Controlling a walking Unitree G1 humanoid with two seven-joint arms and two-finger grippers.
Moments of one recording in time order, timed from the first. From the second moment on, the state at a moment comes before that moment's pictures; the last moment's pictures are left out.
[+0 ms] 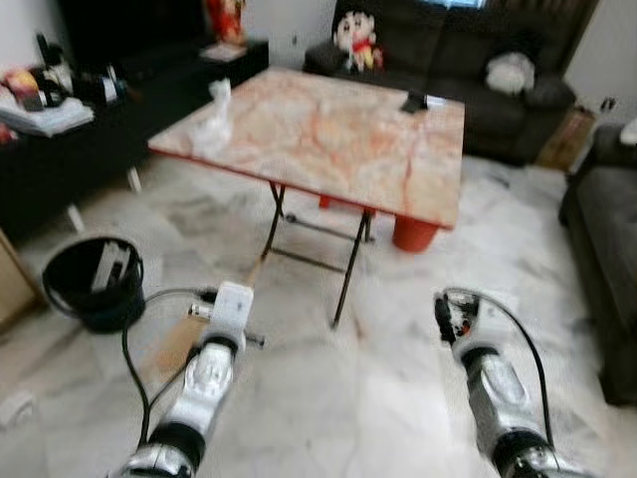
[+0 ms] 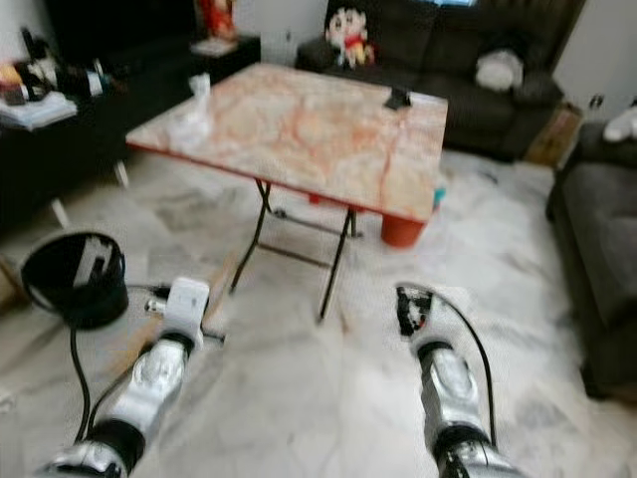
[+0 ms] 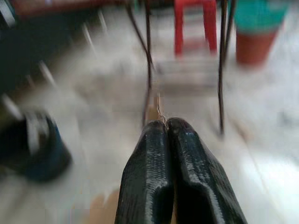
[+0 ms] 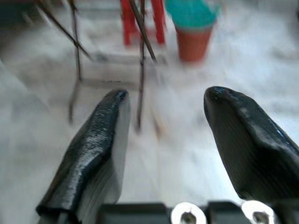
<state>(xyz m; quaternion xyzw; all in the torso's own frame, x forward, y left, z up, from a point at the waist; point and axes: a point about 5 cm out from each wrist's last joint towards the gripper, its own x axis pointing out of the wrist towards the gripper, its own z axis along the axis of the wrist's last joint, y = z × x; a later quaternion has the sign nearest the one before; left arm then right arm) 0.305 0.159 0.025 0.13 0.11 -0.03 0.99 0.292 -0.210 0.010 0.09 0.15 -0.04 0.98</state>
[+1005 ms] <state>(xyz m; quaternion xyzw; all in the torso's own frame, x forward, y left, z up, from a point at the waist) 0.204 0.184 -0.071 0.08 0.39 0.02 0.92 0.212 -0.223 -0.060 0.10 0.36 -0.12 0.92</state>
